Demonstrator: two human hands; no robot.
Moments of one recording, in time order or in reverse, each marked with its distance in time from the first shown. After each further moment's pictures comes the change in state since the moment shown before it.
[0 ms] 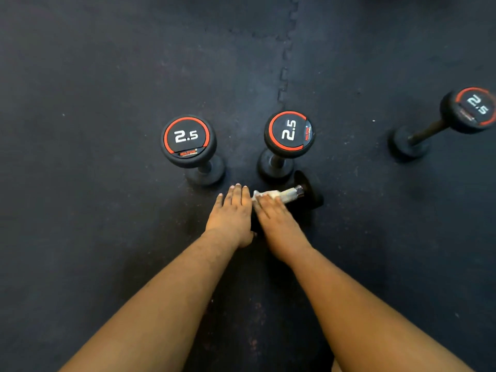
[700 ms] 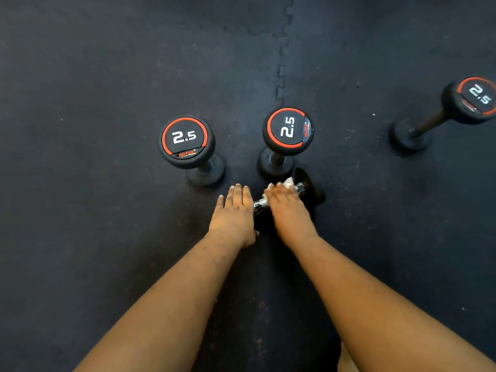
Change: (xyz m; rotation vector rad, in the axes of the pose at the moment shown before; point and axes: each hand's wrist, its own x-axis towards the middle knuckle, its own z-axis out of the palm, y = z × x) left_hand 0.000 0.005 -0.002 0.008 -0.046 -0.032; right_hand 0.015 0.017 -0.004 -0.020 0.140 0.105
